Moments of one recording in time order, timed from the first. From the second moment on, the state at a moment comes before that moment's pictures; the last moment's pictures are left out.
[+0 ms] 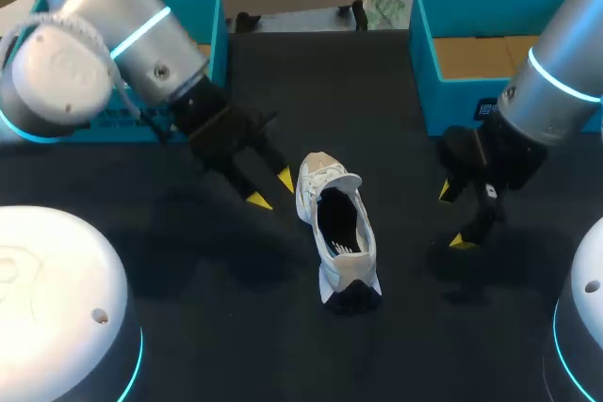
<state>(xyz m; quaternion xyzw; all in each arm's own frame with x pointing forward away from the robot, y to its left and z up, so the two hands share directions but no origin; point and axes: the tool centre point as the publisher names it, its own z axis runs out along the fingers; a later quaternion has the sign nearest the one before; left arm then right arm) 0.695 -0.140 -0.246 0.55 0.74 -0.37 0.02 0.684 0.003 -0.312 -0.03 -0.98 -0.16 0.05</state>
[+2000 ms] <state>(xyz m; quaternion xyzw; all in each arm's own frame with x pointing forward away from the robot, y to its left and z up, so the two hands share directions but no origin) 0.713 -0.206 -0.240 0.76 0.61 -0.15 -0.14 0.679 -0.070 -0.311 -0.11 -0.98 -0.13 0.05</state>
